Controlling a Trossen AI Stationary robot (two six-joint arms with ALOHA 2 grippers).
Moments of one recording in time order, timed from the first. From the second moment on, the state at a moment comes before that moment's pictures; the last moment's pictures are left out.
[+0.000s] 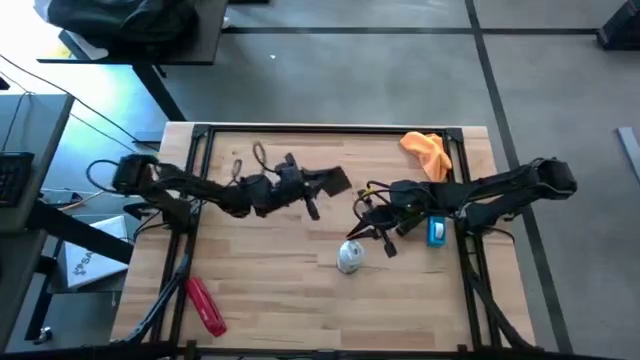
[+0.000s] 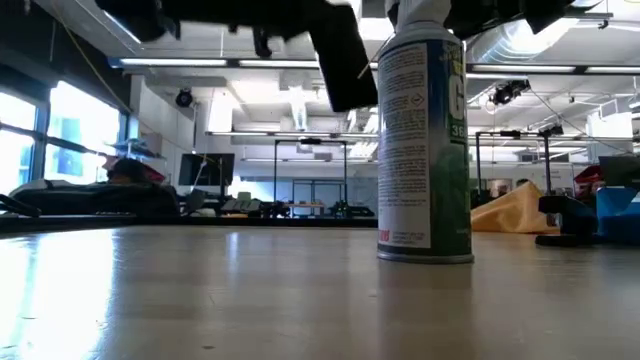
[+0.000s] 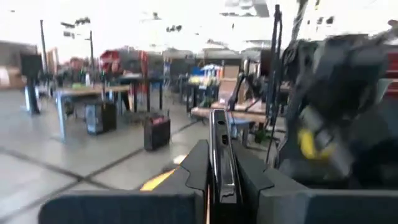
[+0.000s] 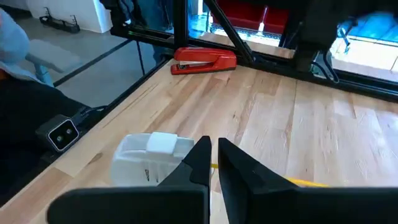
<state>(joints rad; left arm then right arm) -0.07 1.49 0.80 0.91 -0.48 0.07 0.10 1.32 0.77 0.10 -0.29 -0.18</state>
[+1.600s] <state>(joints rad) -0.20 1.89 0.85 1.02 -0.65 2.01 0.10 1.29 0.90 -0.10 -0.26 -0.27</state>
